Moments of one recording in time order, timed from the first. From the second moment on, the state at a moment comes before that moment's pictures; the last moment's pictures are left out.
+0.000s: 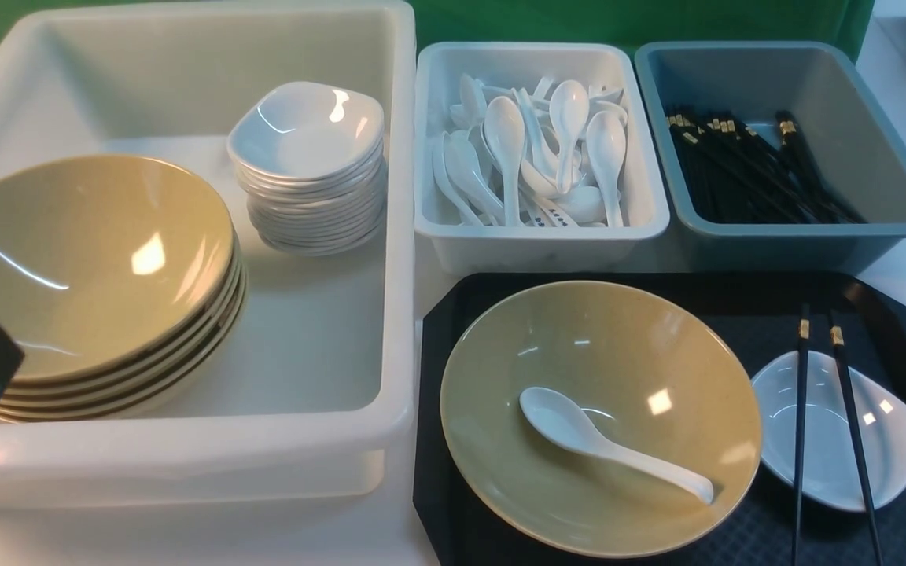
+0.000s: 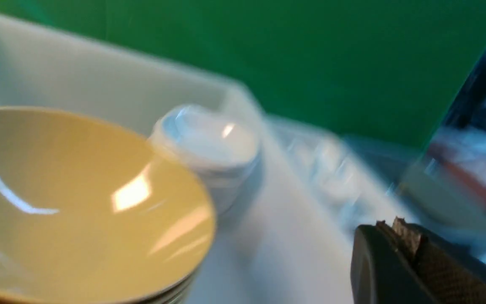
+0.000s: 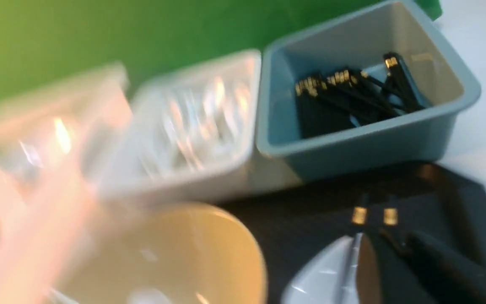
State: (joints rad) right arm 0.17 0.36 -0.44 -0.07 0.50 0.40; left arm 0.10 0.33 -0.53 -0.64 0.63 0.34
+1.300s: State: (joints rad) right arm 0.18 1.60 -1.00 -0.06 0.87 0.31; left arm -0.77 1.23 -1.16 -0.08 1.10 0.25
